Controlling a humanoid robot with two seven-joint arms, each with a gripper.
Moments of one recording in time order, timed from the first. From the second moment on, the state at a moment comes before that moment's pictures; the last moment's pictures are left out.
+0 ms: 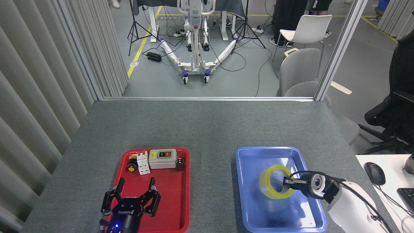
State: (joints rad) left arm 0.06 -0.07 0.03 -1.57 -1.51 -0.09 0.16; right arm -0.51 -0.40 0.48 -1.04 0.62 0.22 0.84
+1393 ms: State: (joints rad) left arm 0.03 -0.06 0.03 -1.55 -1.59 -0.09 0.16; right arm -0.18 -0.14 -0.19 -1.35 1.16 -0.19 0.37
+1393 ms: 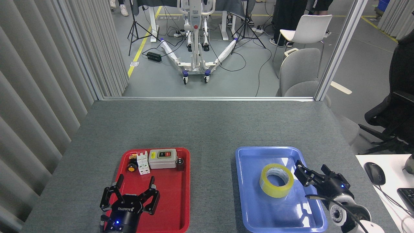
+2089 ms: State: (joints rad) left arm -0.02 -0.06 0.03 -1.49 -1.59 -0.09 0.16; right arm 0.11 -0.33 0.03 -1.57 1.26 -0.07 -0.20
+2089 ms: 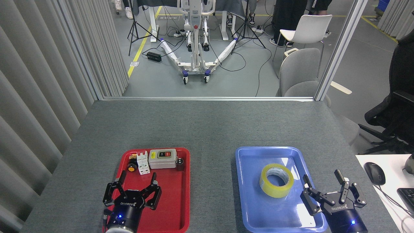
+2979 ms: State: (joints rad) left arm -0.02 -0.06 0.03 -1.48 -1.59 -0.08 0.16; right arm 0.22 -0.21 -0.05 -1.67 1.26 -0.07 -0.10
